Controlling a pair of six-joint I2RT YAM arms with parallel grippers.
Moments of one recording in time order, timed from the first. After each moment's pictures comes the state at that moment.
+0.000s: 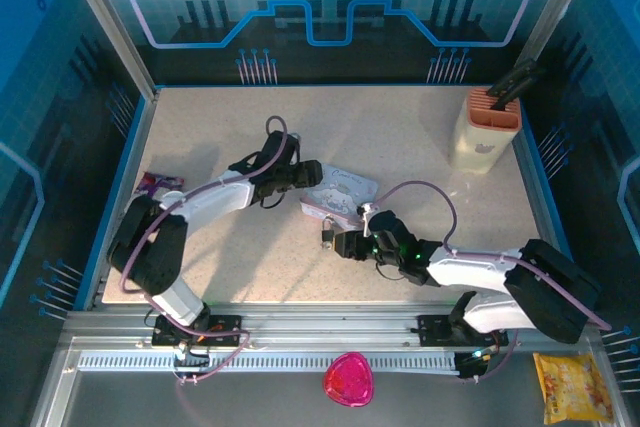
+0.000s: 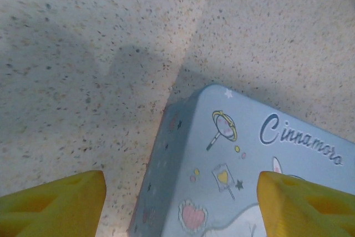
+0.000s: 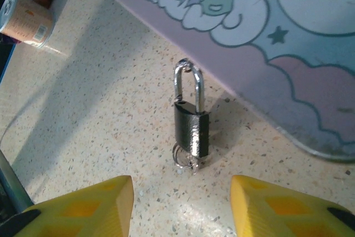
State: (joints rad) left arm -0.50 1.66 1.07 -0.25 0.04 -0.59; right arm 0.85 1.30 0.38 0.29 -0.06 0.74
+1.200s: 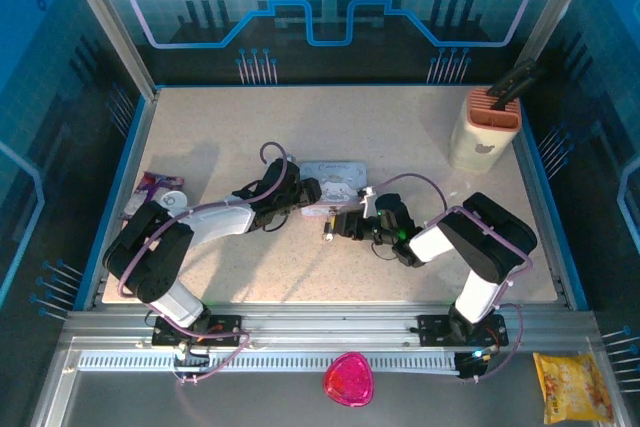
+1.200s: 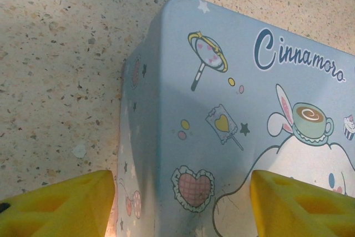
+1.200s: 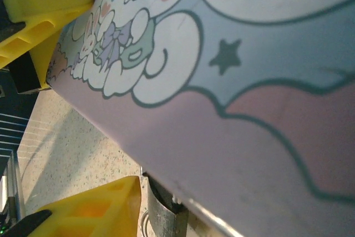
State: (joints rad) left arm -0.57 1.59 0.79 0.03 -0.05 -0.80; right arm 0.63 1.74 0.42 0.81 -0.33 0.72
